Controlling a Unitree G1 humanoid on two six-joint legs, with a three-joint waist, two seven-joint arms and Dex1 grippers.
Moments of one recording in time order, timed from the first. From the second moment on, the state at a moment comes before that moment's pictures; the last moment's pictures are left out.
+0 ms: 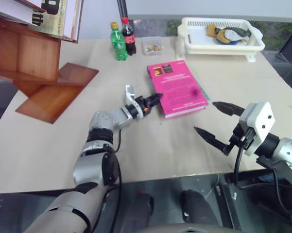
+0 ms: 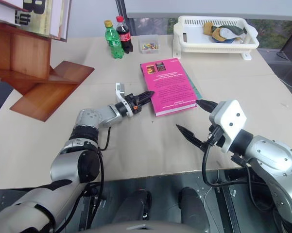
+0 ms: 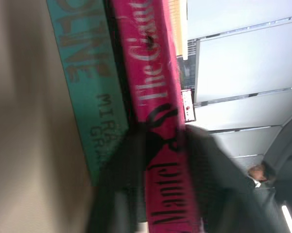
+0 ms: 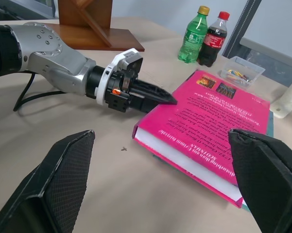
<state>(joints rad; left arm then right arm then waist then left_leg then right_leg) -0.93 0.23 0.39 0.89 -0.87 0.95 -0.54 -0.07 -0.69 -0.19 -0.90 0.62 0.72 0.51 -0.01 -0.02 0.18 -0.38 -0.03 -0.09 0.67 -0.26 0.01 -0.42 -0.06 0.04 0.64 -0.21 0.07</state>
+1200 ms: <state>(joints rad) -0.18 0.98 0.66 -0.24 -0.47 -0.06 -1.19 -0.29 -0.66 -0.04 -0.49 0.61 0.50 0.82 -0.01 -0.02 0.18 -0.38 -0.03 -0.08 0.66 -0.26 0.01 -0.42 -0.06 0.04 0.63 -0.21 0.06</state>
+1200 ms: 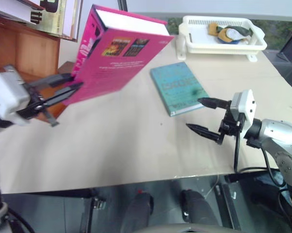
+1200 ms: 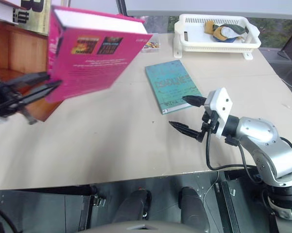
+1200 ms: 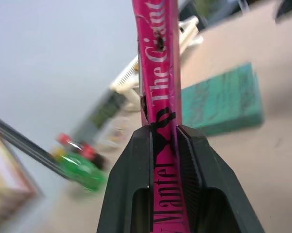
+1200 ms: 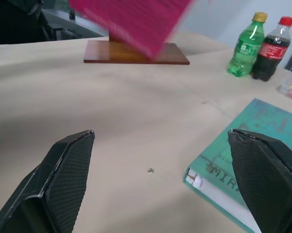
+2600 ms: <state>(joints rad) -0.95 1.53 0.03 1.20 0.26 -0.94 -1.03 -0.33 -0.58 0.00 -0.42 0.57 0.43 0.86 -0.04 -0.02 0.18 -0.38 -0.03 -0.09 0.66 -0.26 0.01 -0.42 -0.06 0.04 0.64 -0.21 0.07</state>
